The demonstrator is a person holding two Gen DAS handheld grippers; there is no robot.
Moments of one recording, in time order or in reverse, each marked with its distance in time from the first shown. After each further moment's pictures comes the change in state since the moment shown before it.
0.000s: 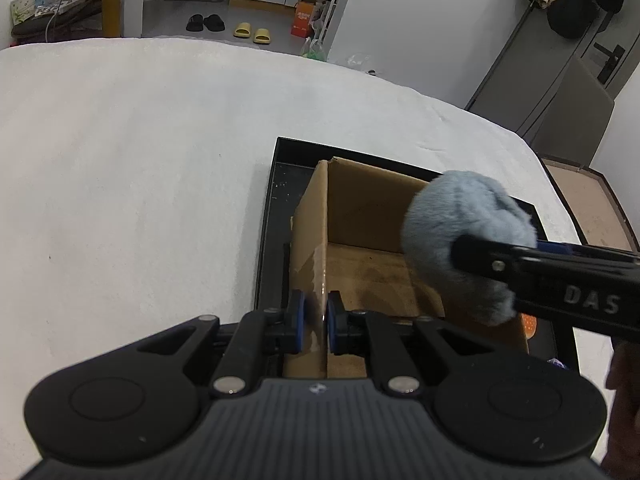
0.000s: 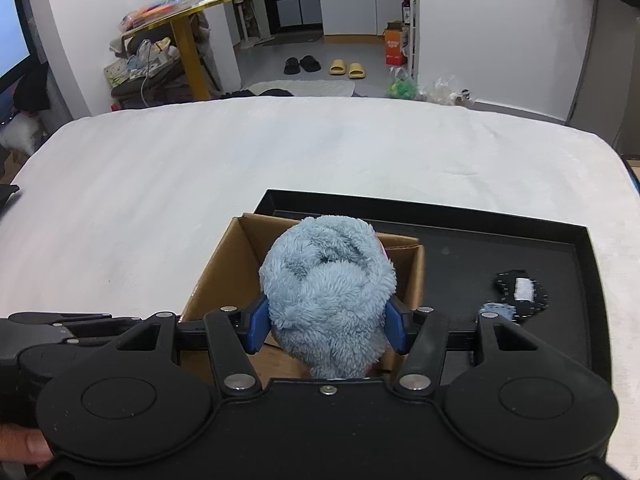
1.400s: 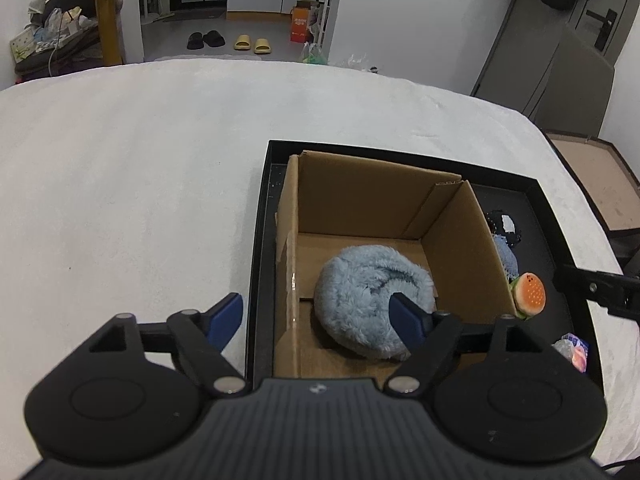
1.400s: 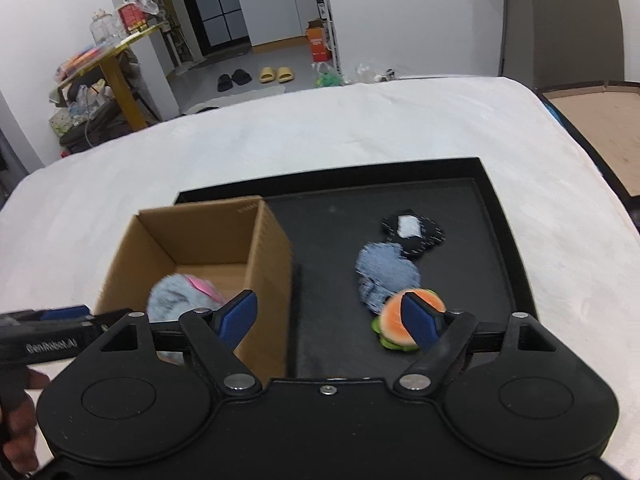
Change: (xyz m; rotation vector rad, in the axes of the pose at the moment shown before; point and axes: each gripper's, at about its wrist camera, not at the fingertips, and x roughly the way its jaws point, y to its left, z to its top) left arm -0.011 -0.032 -0.010 0.104 -0.010 0.095; right arm -0.046 -0.085 -0.051 0.204 -0.012 -0.109
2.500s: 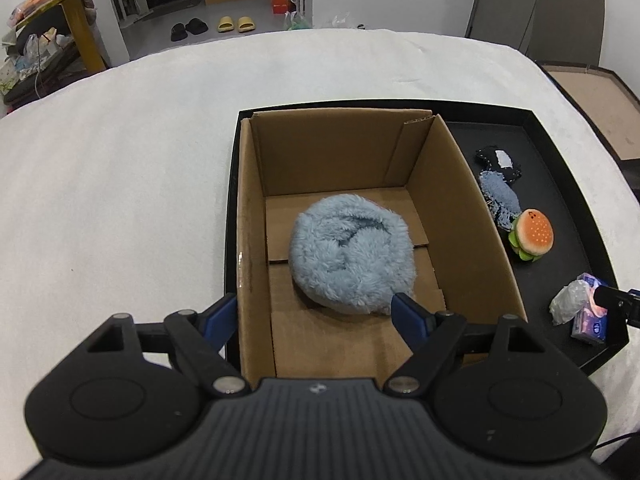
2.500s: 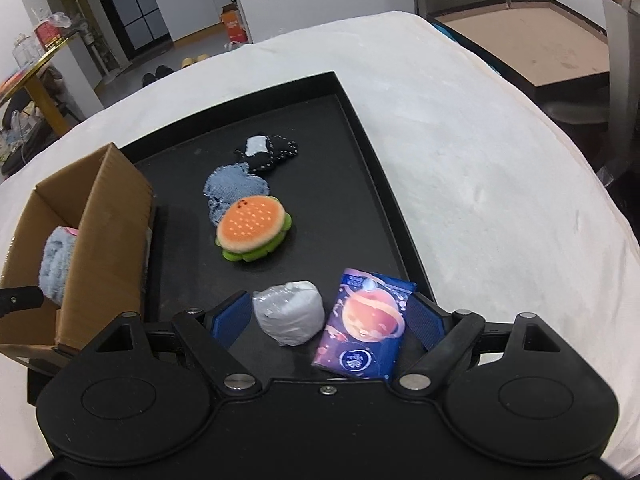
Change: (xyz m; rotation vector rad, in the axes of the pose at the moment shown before) left arm 0.008 -0.043 -0.013 0.143 0.106 0.083; right arm -0.001 -0.103 -0.071 0.182 0.055 -0.129
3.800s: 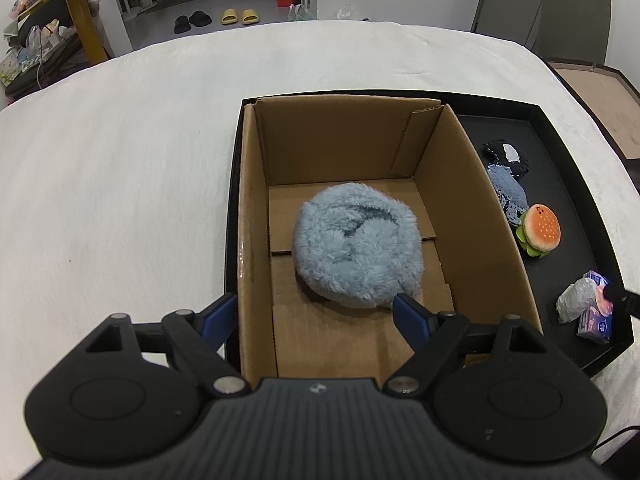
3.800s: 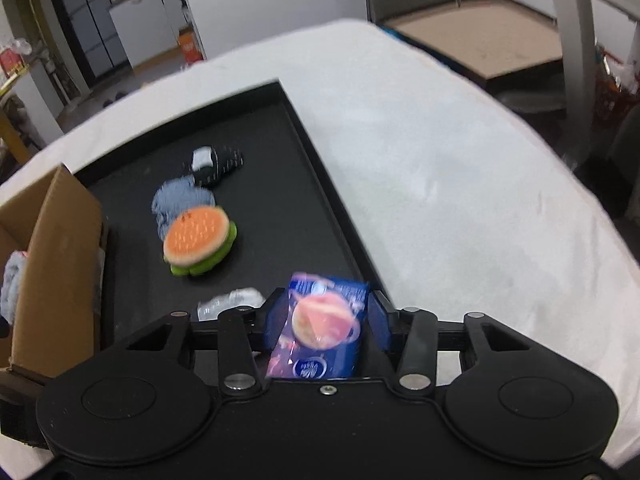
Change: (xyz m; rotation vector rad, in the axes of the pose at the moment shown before) left arm 0.008 0.002 -0.001 -0.016 0.020 0.002; right arm 0.012 -0.015 -0.014 0.083 -0.045 -0.099
